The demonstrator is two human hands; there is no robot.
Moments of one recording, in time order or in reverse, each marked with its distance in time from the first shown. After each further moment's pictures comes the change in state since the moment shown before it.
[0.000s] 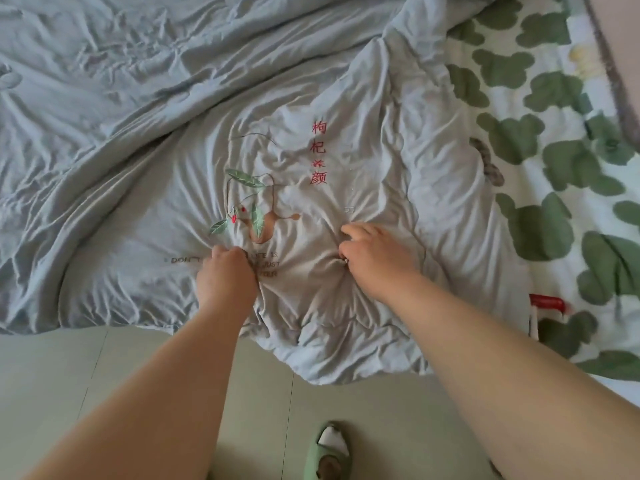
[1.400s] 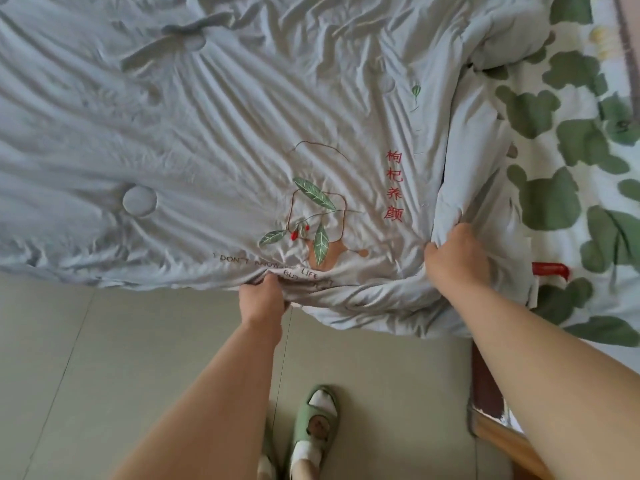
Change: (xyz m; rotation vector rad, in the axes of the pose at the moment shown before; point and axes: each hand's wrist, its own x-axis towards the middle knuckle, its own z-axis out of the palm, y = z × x) left_hand -0.072 -0.013 0.082 -1.437 -0.274 -0.723; right_hand -0.071 0.021 0.023 0.248 0.182 1.005
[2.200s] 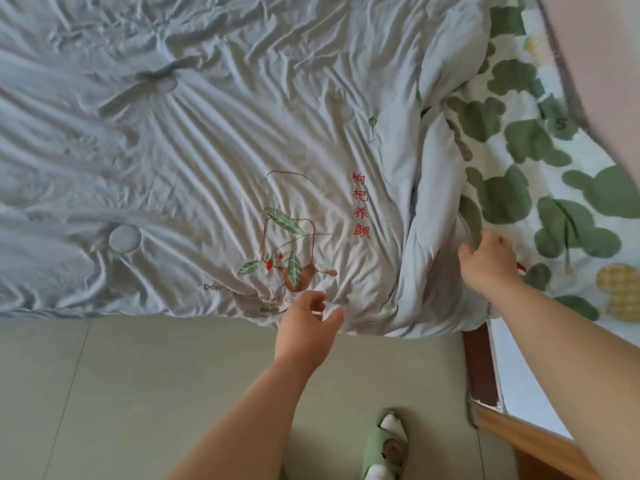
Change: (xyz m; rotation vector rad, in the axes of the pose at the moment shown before) left_hand -0.076 -0.012 0.026 0.771 -0.308 0.459; right_hand 0.026 0.068 -0.045 0.051 -0.072 0.066
